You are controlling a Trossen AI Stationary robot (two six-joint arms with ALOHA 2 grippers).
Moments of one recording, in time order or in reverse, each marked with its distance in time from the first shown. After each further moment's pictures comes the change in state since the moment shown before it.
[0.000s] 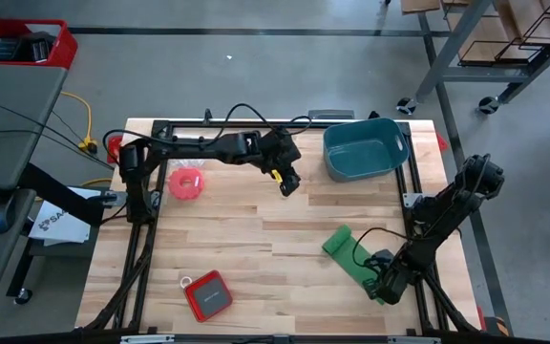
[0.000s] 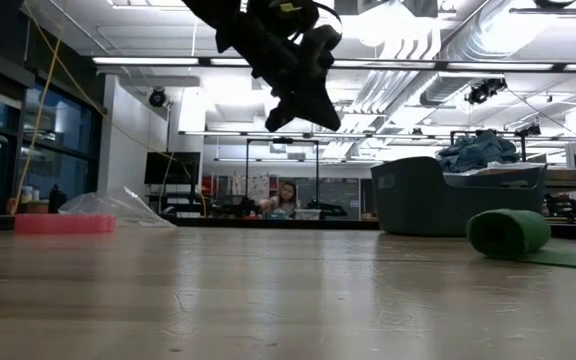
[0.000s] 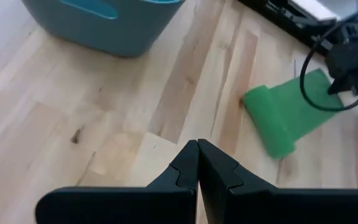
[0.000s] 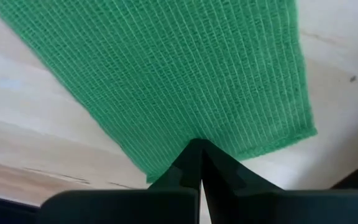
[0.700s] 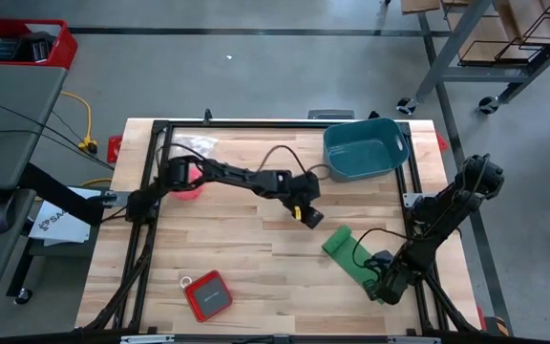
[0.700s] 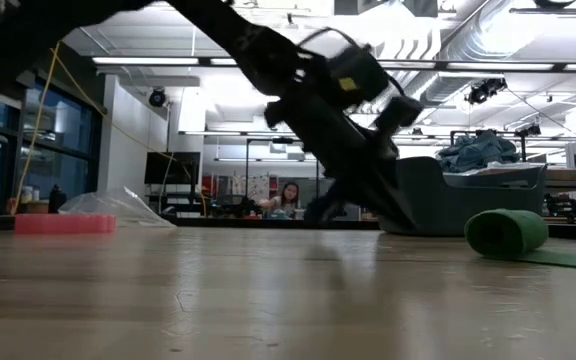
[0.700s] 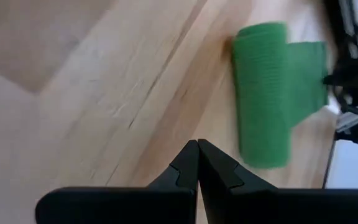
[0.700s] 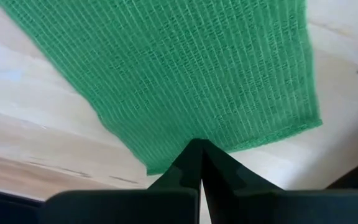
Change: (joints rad) left arm -0.153 0.416 0.143 0.190 0.179 -0.443; right arm 0.003 0.000 0.000 0.019 -0.008 0.000
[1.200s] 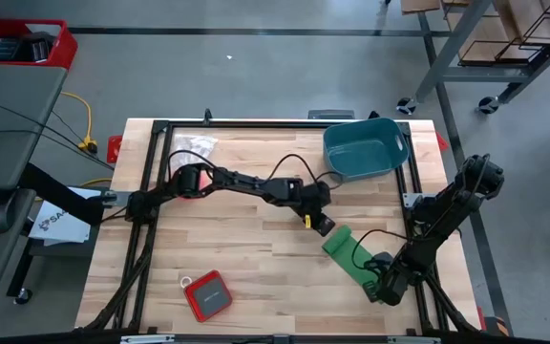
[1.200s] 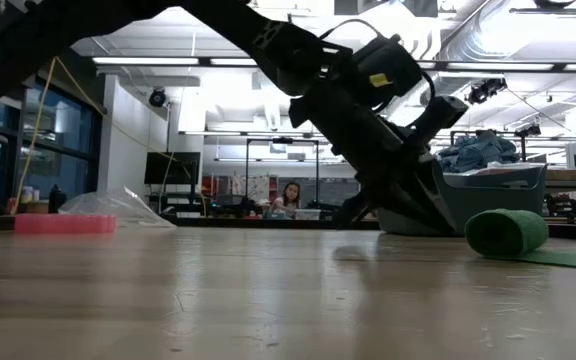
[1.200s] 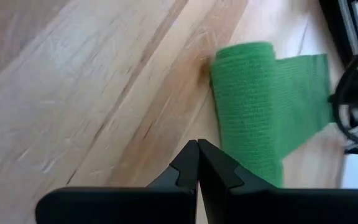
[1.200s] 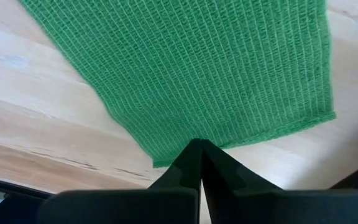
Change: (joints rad) left arm -0.060 0.109 0.173 -0.031 -0.091 -0.008; right arm 0.000 0.000 0.000 0.026 0.002 0.000
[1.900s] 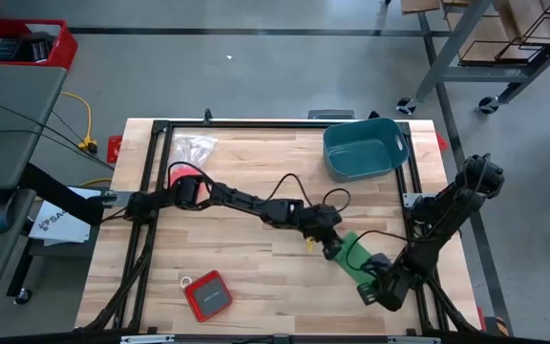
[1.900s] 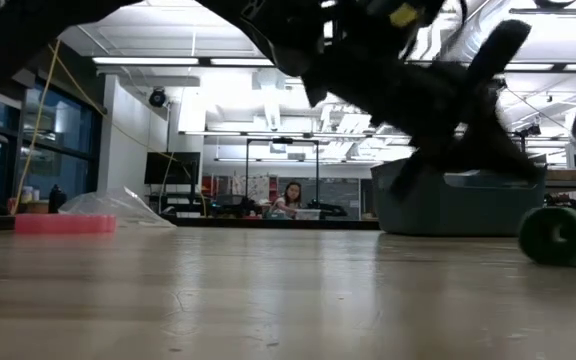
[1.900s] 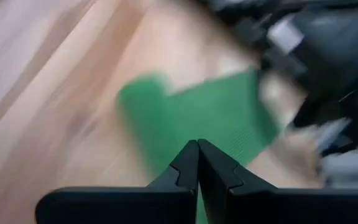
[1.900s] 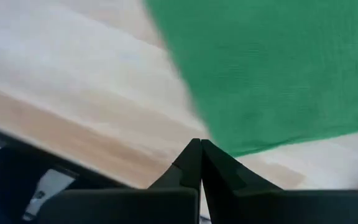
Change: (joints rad) left arm -0.131 0.000 -0.001 0.325 -0.184 0.140; right arm -0.001 0.000 0.111 -0.049 0.164 -0.022
